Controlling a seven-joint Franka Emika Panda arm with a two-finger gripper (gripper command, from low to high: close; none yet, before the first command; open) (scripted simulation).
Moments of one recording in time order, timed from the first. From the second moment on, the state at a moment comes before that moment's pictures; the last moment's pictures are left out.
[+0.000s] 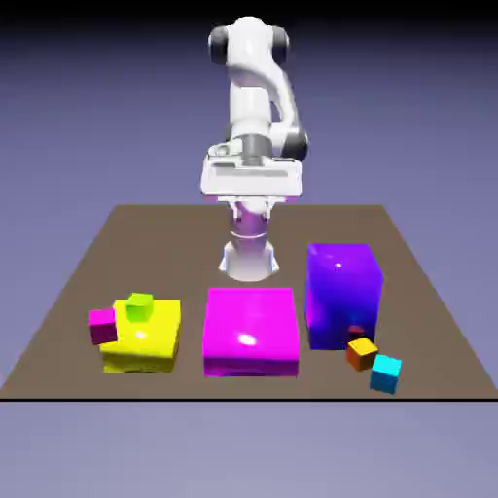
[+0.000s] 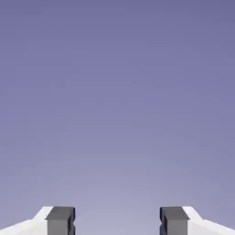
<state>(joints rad) 0.00 -0.53 0.03 -2.78 -0.02 3.01 0.78</state>
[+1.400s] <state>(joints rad) -0.29 0.94 0.82 -1.89 -0.66 2.32 2.07</state>
